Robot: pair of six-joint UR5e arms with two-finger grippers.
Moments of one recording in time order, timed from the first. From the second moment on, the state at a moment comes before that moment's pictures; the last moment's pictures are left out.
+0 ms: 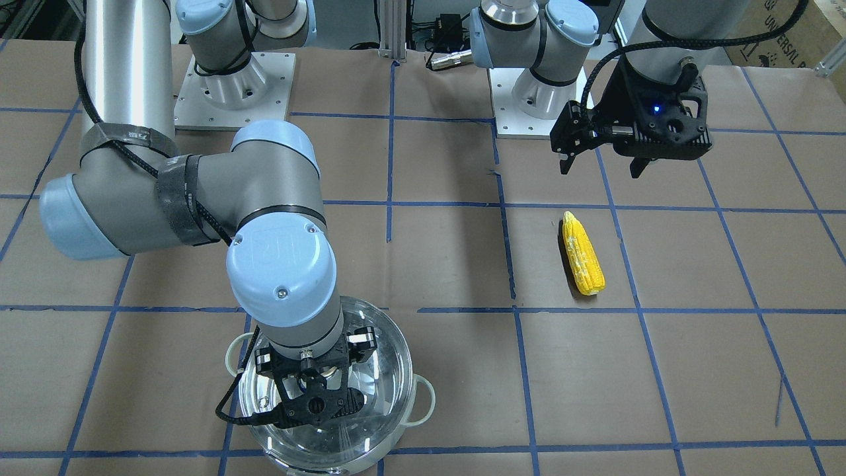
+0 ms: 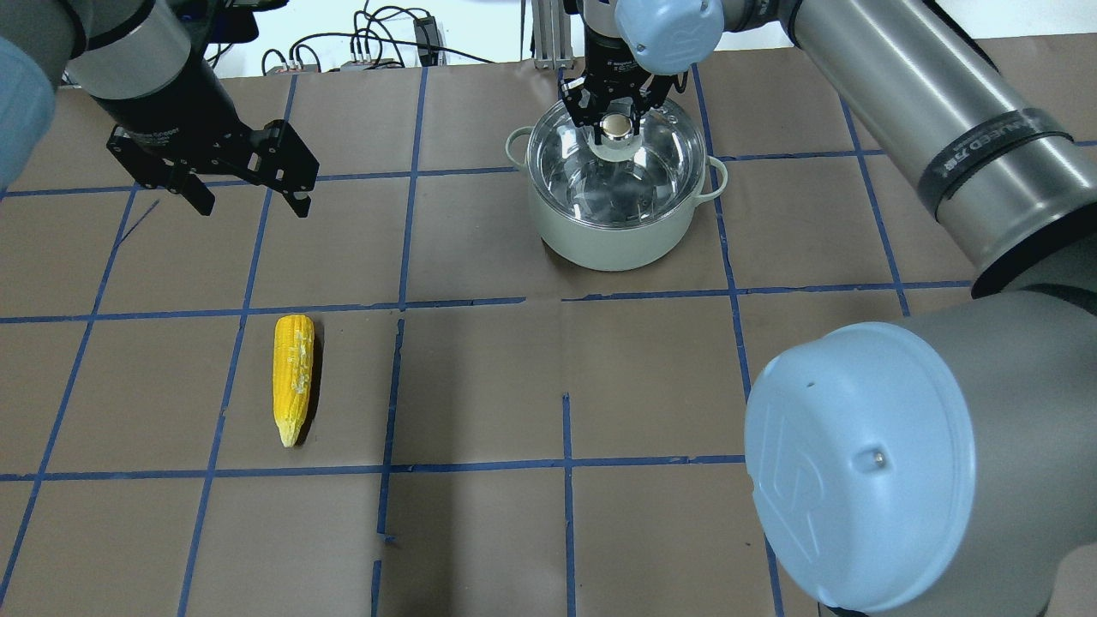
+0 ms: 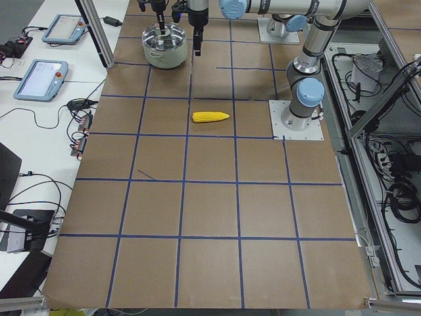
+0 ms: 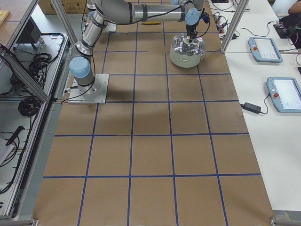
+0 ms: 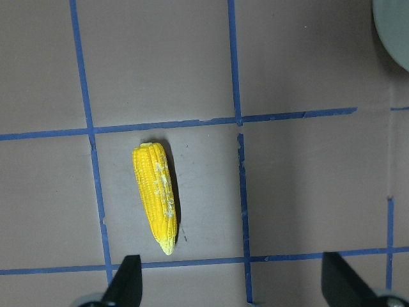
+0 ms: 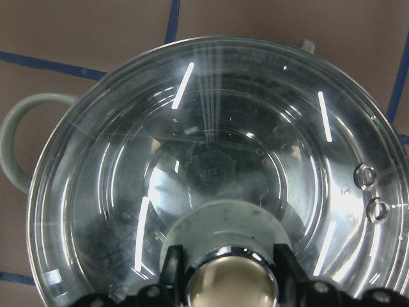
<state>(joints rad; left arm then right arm) -1.52 -1.57 -1.54 -1.60 1.60 0.11 1.80 -0.90 1.02 -1.71 -1.59 0.02</state>
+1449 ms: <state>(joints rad) -1.53 -1.61 -1.57 -1.59 1.60 0.11 1.65 -1.47 1.31 -1.43 -1.58 -0.17</state>
